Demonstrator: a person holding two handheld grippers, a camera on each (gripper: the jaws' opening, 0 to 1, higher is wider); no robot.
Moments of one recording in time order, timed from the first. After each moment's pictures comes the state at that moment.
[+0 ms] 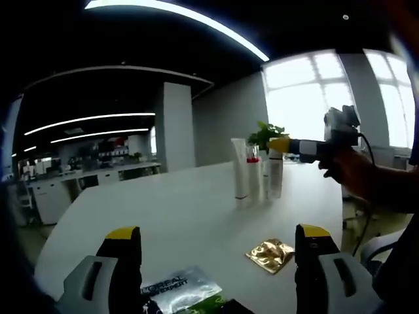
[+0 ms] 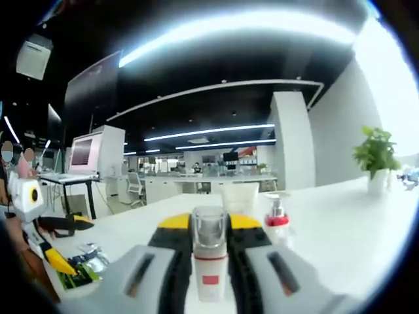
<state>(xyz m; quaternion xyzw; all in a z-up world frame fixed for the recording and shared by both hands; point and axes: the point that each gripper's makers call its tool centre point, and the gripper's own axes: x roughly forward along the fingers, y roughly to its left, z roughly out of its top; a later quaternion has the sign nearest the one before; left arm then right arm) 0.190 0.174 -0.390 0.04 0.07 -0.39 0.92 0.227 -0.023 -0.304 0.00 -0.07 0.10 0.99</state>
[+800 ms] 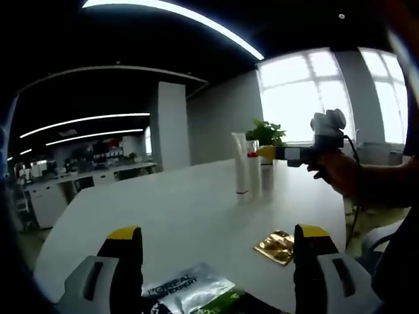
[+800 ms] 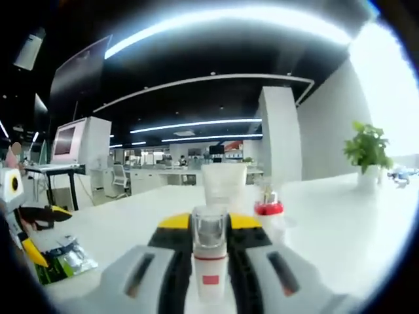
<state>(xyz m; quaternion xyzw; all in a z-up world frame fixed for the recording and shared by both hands) 0.201 0.180 -0.400 0.04 0.07 -0.41 0.91 0.260 -0.042 -0.334 -0.01 -0.04 0.05 1.00</state>
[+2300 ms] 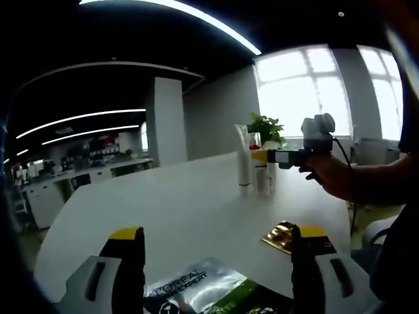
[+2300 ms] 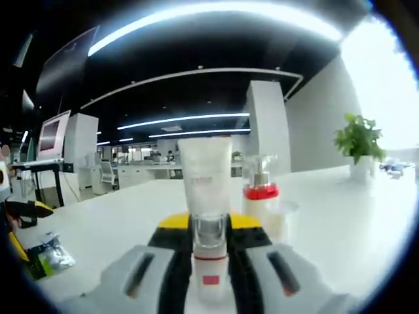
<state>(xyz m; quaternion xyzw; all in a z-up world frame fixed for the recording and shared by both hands) 0.217 0.186 -0.413 0.05 0.08 -0.42 0.90 0.289 -0.063 -0.359 0.00 -0.02 0.01 1.00</state>
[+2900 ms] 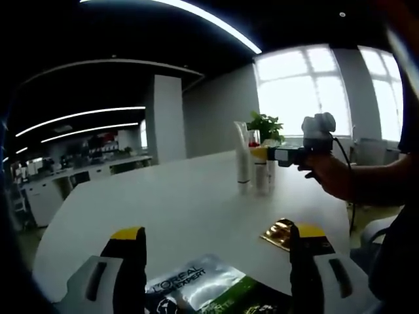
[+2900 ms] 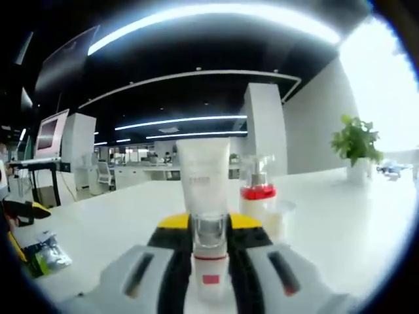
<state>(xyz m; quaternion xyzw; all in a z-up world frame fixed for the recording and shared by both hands) 0.216 0.187 -0.418 0.05 0.09 -0.42 0.90 0.281 -0.055 -0.360 -0.01 -0.03 0.00 1.00</state>
